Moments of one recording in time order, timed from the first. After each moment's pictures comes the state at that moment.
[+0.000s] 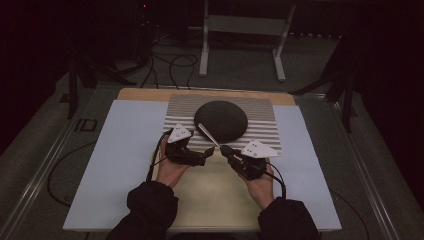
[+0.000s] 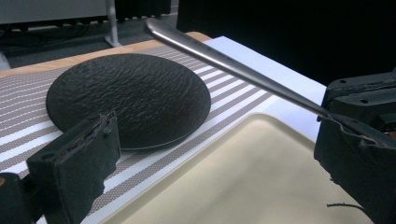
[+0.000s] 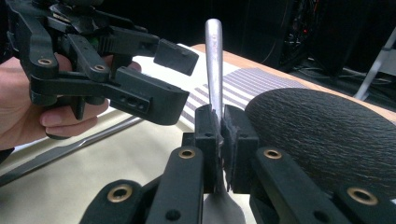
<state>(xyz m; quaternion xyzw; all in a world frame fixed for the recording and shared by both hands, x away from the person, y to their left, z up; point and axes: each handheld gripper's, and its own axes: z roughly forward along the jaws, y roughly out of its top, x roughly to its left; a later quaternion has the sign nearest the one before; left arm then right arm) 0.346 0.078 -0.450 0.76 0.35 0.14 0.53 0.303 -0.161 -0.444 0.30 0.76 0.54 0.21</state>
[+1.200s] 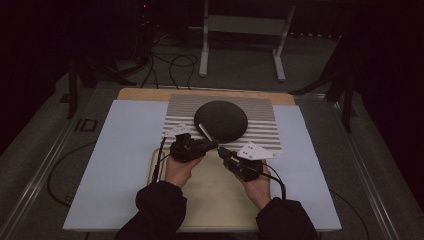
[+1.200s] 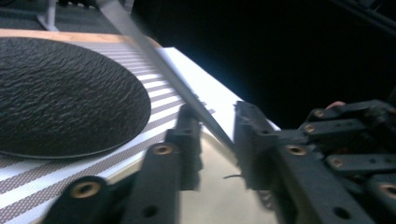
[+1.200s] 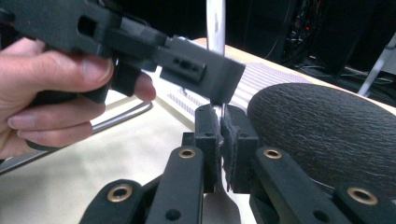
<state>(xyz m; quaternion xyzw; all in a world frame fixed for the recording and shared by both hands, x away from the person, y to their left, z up) 0.351 0.071 -0.453 0.71 0.36 -0.01 0.61 0.304 -0.155 -0.455 0.29 0.77 0.53 0.21</state>
